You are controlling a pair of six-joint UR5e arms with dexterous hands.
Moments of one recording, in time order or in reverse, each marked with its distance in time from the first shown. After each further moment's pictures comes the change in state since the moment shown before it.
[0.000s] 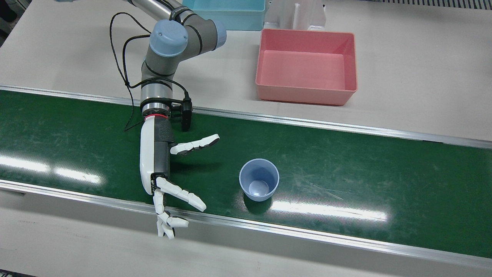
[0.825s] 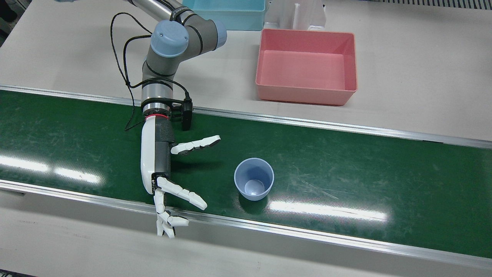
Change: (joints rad) left arm 0.000 0.000 0.000 0.000 0.000 0.000; right arm -0.005 -0.003 -0.002 -0.002 0.005 -0.003
